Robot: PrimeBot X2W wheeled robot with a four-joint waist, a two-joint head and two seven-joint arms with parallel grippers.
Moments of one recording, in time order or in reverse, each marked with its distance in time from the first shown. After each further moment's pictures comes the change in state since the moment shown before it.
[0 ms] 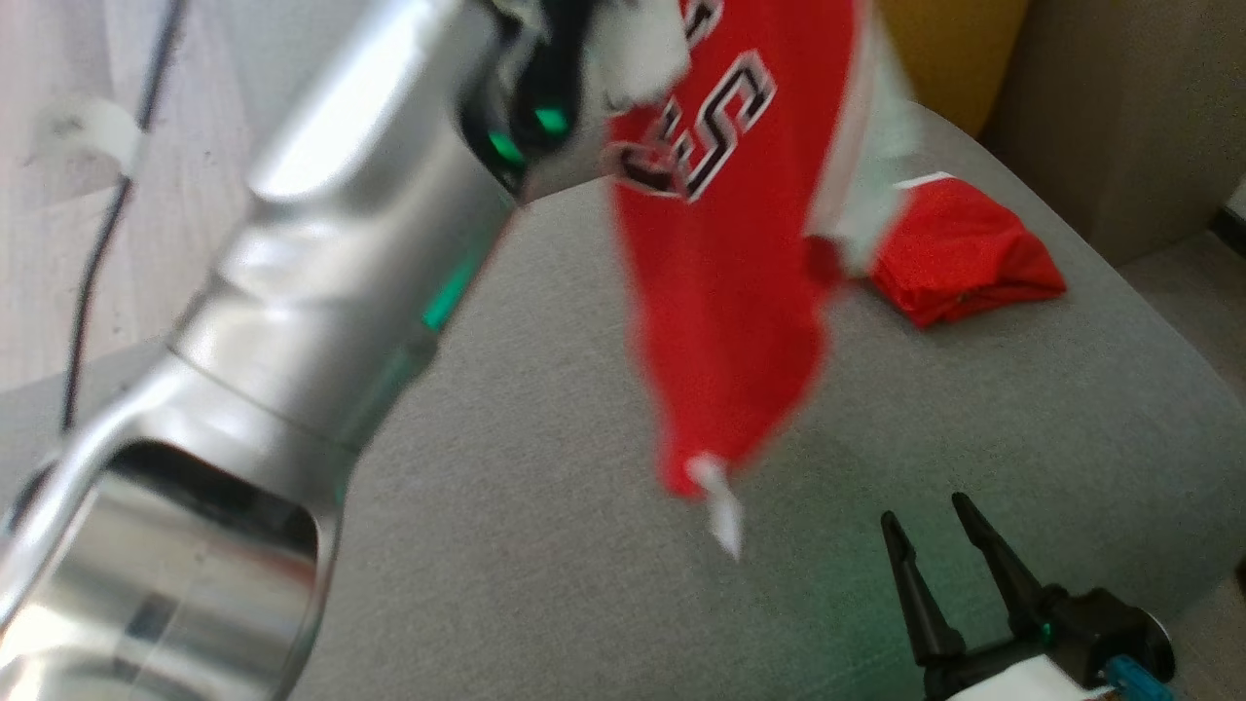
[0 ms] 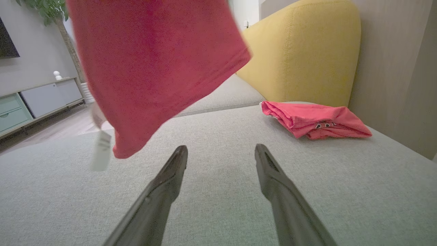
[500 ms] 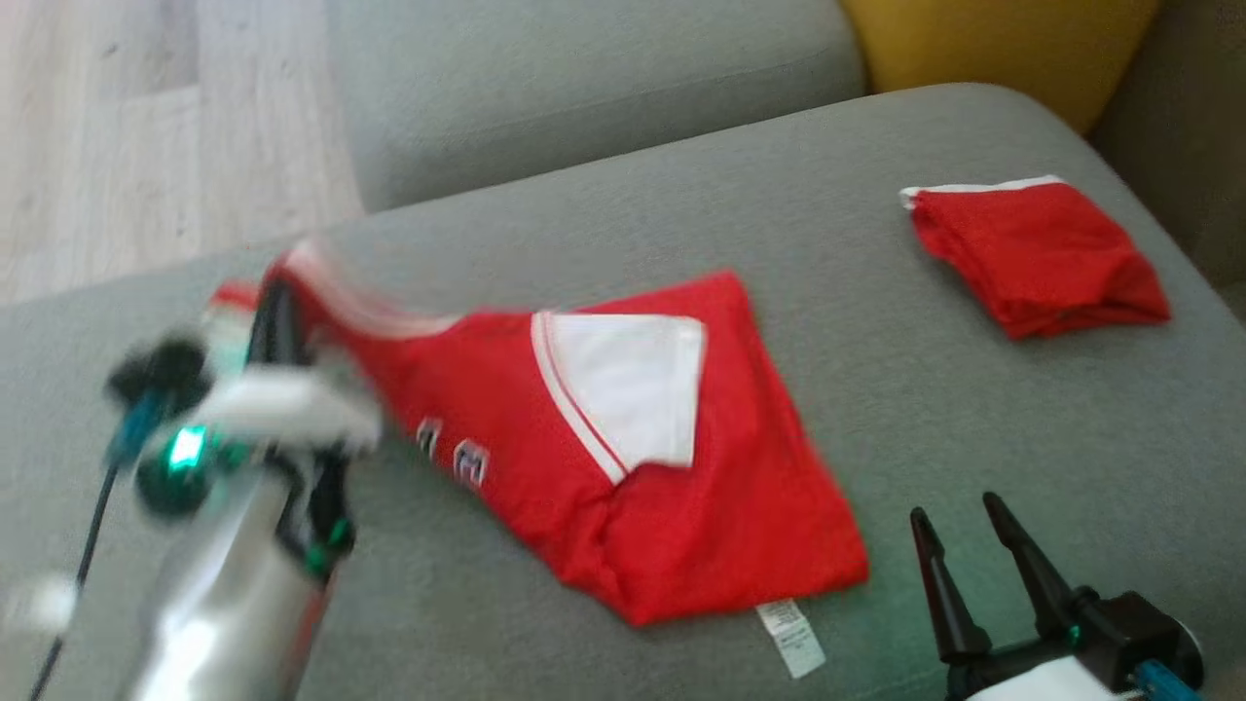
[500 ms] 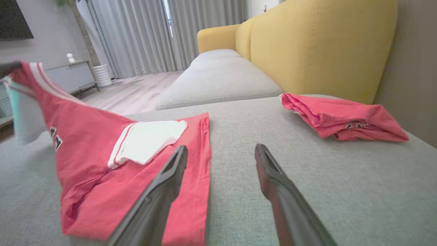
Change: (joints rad) left arm 0.696 0.196 0.272 0.076 0.153 0.053 -0.020; right arm 0.019 0.007 -0.053 -0.018 -0.001 0.000 0.000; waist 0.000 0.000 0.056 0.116
